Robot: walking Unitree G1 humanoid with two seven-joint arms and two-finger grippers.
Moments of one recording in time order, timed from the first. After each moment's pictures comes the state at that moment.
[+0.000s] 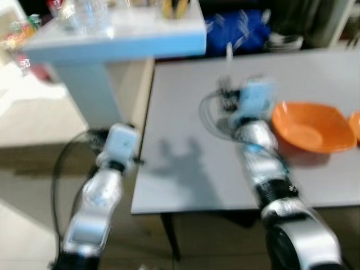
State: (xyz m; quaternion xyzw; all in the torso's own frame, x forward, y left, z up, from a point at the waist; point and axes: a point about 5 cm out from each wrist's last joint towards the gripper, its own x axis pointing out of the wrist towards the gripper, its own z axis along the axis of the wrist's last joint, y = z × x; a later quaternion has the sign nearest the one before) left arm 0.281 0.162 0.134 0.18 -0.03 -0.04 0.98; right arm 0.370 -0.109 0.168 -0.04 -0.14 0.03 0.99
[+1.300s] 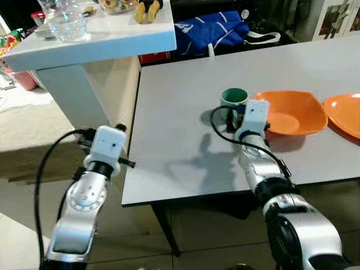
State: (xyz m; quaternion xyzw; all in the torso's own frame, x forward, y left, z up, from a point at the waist) left arm 0.269 0.181 0.143 0.19 -0.02 -0.05 0.98; right arm 0.378 -0.133 0.118 -0.01 0.05 -0.06 1.00
